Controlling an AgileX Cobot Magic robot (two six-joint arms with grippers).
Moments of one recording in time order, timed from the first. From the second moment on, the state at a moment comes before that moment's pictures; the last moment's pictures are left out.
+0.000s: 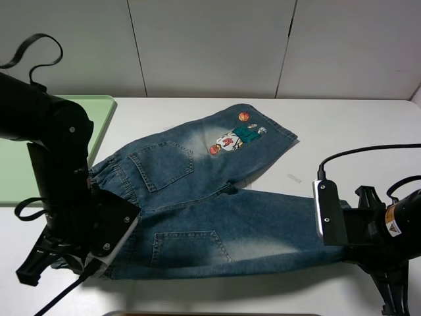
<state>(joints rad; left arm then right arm) -0.58 1.72 -0.74 -0.10 0.90 1.22 0.54 1.34 -0.33 -0.18 0.49 -0.74</state>
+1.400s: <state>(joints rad) -0.41 1.58 -0.75 0.11 0.73 0.52 0.44 1.55 -0.81 -0.22 0.34 -0.56</state>
